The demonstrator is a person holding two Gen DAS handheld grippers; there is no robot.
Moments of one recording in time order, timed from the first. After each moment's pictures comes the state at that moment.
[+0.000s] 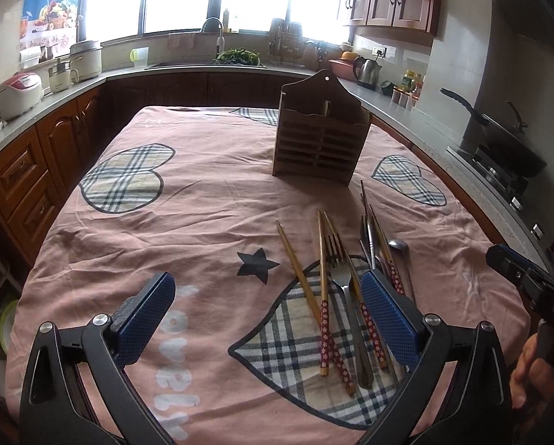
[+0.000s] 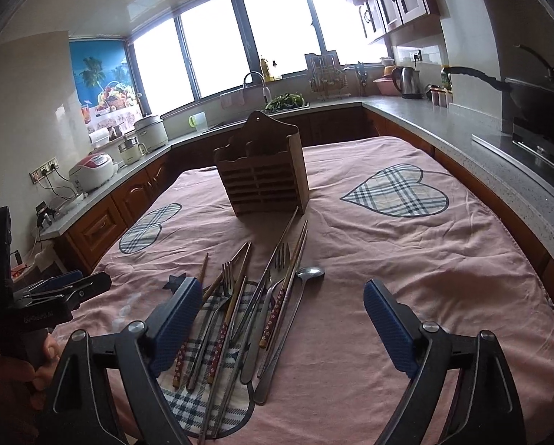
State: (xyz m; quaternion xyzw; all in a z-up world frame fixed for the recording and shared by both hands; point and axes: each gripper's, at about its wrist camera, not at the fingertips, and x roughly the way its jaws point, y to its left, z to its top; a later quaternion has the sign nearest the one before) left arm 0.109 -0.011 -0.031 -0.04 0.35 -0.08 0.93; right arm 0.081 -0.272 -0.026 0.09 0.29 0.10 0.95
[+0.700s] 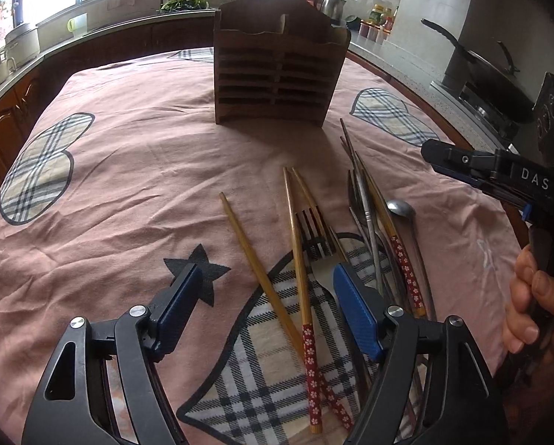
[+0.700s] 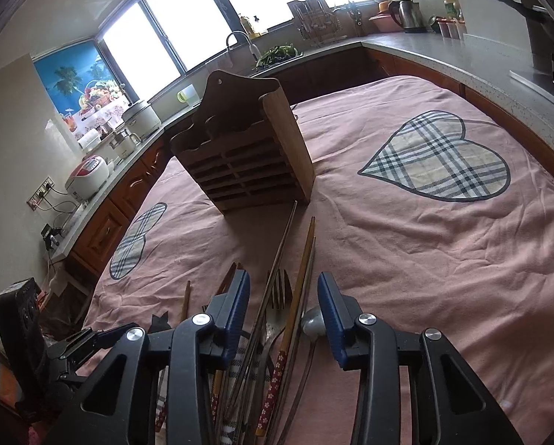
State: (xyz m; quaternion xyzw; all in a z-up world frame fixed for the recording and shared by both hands) left arm 0.192 -0.053 -0.082 0.01 0.45 -0.16 0.88; right arm 0.207 -0.277 -0.057 0.17 0.38 0.13 0.90
